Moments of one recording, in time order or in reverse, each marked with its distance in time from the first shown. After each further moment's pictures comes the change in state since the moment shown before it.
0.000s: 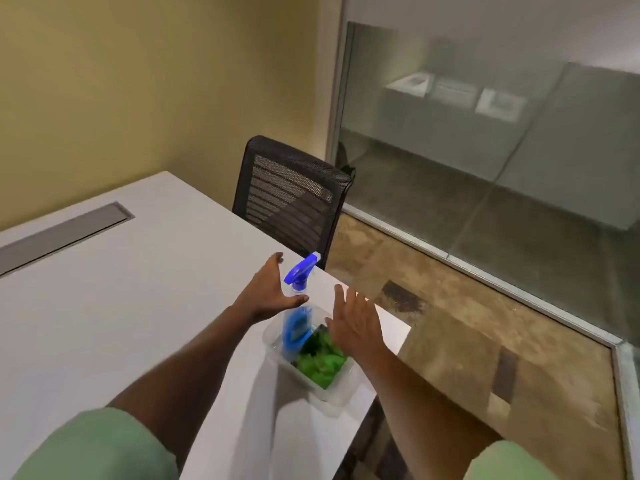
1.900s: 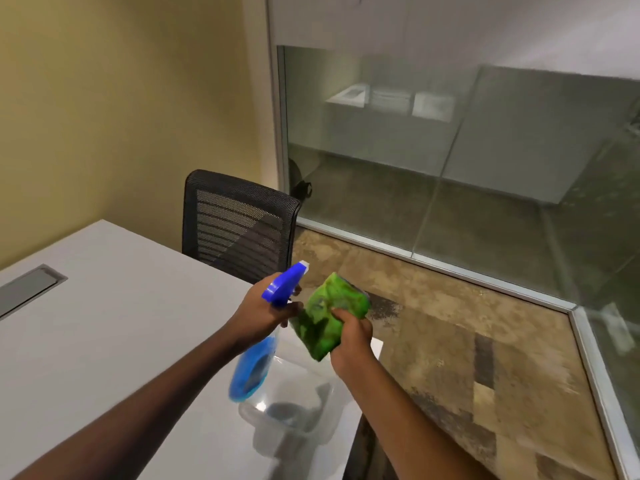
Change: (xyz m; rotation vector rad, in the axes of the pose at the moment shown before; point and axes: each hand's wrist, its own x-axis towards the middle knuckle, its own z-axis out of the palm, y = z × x) left_hand 0.003 0.122 -0.012 -0.454 -0.083 0.191; right_hand 0.026 0.034 -0.033 2.101 0.303 1.083
